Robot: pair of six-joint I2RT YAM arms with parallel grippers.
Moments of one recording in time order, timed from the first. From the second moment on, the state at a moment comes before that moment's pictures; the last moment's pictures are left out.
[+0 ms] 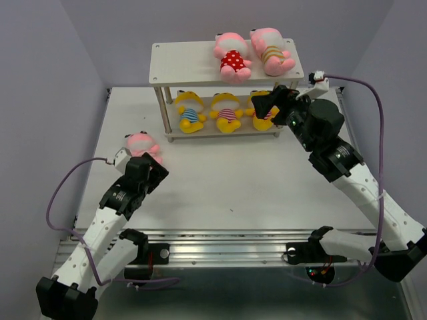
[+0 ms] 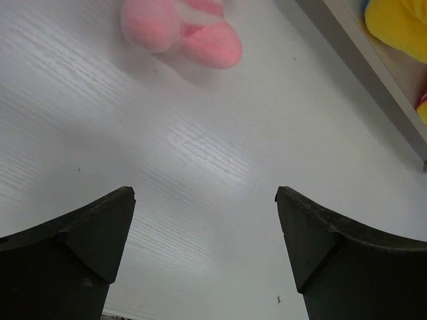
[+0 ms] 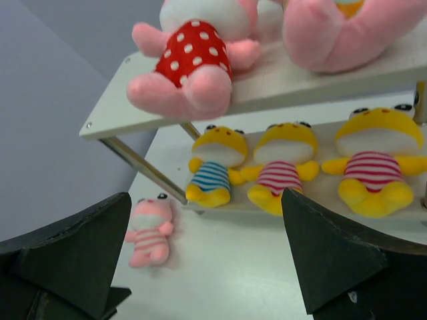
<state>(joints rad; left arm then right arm) -0.35 0.73 0.62 -0.63 -0.31 -0.99 0.60 1.16 1.35 -0.17 0.25 0.51</state>
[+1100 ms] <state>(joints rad) -0.03 1.22 0.62 -0.21 -0.34 -0.82 0.60 0.97 0.95 -0.22 0.34 0.53</state>
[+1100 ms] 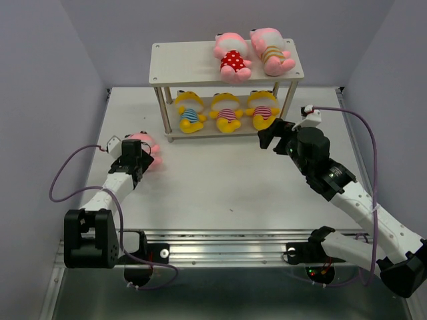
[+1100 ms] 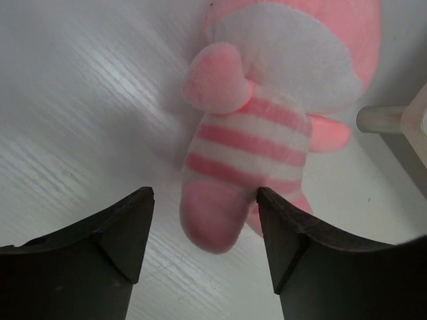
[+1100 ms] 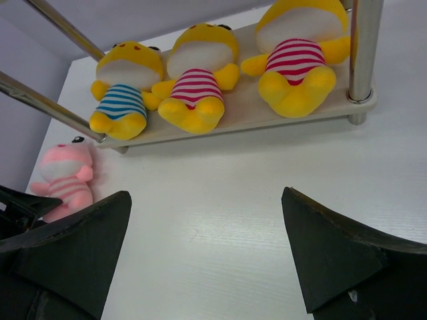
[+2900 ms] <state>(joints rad) -0.13 1.34 1.60 -0.34 0.18 -0.45 0.60 0.77 0.74 -0.25 0.36 0.57</state>
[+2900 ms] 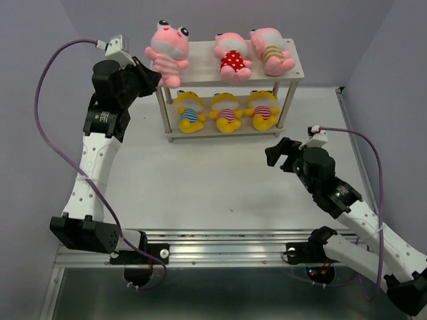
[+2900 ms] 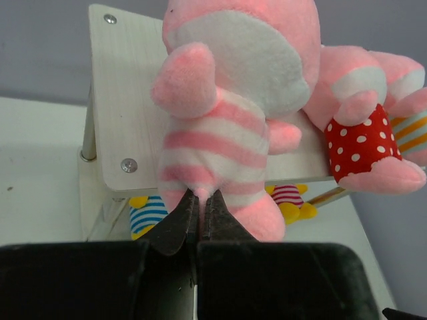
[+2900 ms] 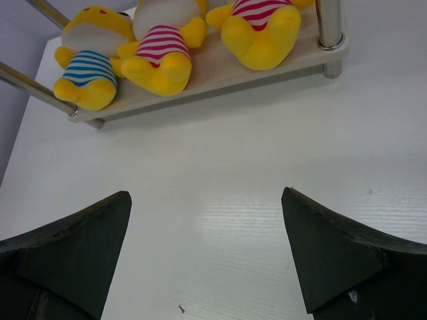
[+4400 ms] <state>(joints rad) -0.23 1.58 1.85 -0.45 0.08 -0.58 0.60 0.77 0.74 -0.25 0.40 0.61</state>
